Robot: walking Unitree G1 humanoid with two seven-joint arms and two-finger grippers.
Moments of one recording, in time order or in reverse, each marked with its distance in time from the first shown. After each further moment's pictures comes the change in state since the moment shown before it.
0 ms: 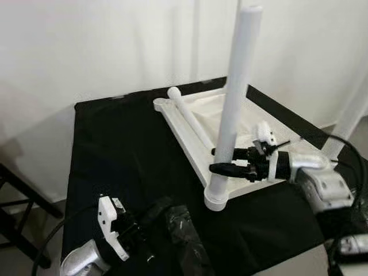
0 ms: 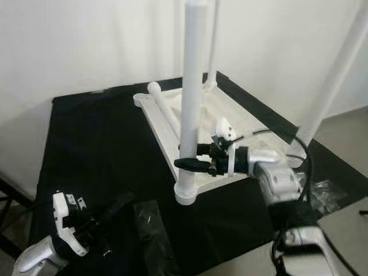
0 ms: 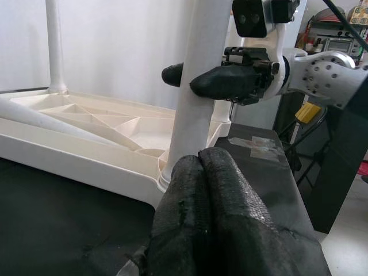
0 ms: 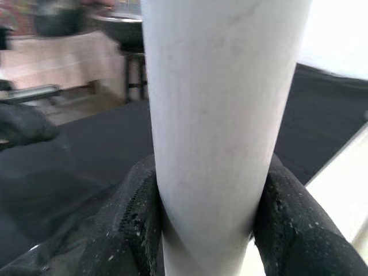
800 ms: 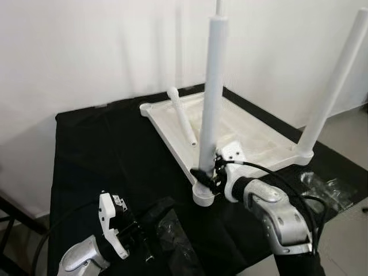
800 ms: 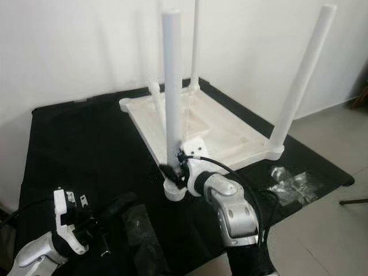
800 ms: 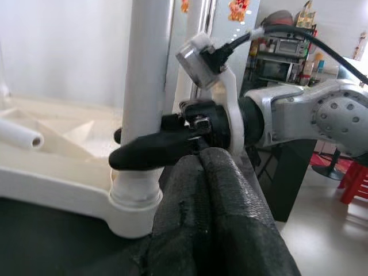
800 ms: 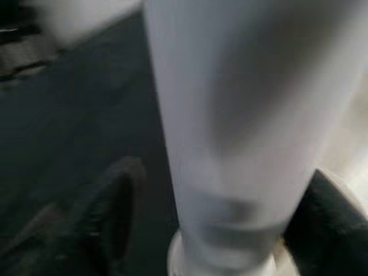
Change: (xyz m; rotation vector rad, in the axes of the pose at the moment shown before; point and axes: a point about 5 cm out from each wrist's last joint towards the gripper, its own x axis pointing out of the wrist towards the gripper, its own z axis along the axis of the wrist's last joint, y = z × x) left arm 0.005 0.001 0.004 -0.037 -0.005 -0.068; right arm 0.049 0.030 -0.006 0.088 0.102 -0.310
